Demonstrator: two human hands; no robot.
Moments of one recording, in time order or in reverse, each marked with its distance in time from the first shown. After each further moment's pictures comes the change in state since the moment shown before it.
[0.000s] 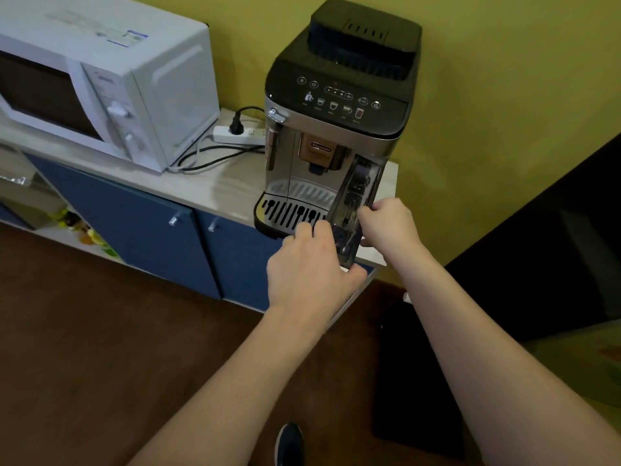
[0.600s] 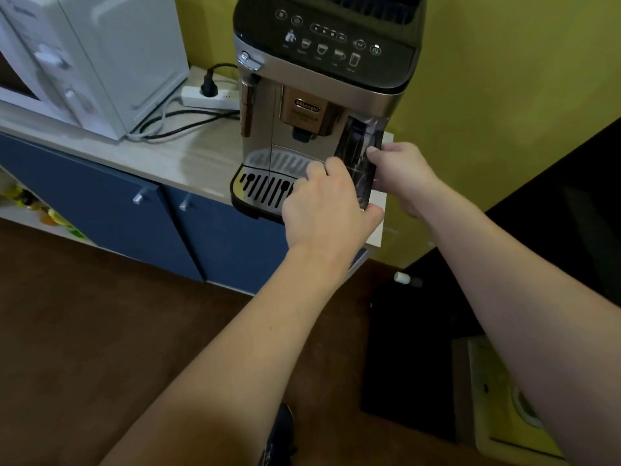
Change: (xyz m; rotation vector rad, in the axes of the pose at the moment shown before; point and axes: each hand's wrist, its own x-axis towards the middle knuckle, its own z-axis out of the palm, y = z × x) left_hand 0.063 0.028 0.044 0.000 0.141 0.028; right_hand 0.079 0.020 -0.006 0.363 -0.115 0.065
